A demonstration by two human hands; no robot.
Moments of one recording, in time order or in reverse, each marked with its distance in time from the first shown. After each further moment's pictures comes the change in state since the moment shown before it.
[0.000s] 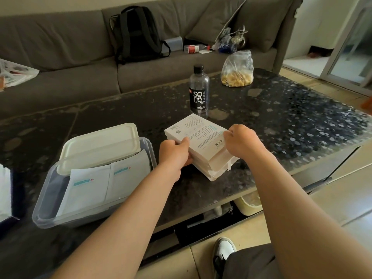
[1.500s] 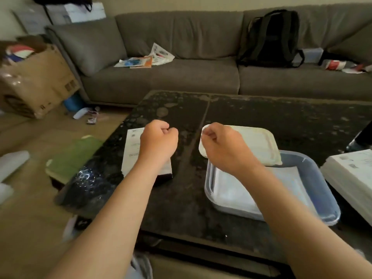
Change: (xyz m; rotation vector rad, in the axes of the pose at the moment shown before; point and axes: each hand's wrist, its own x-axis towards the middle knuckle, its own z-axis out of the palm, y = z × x) left_hand -0.019 -0.015 -0.374 0.192 0.634 0.099; right_hand -0.153 -0.316 0.169 0.155 -0.287 -0.751
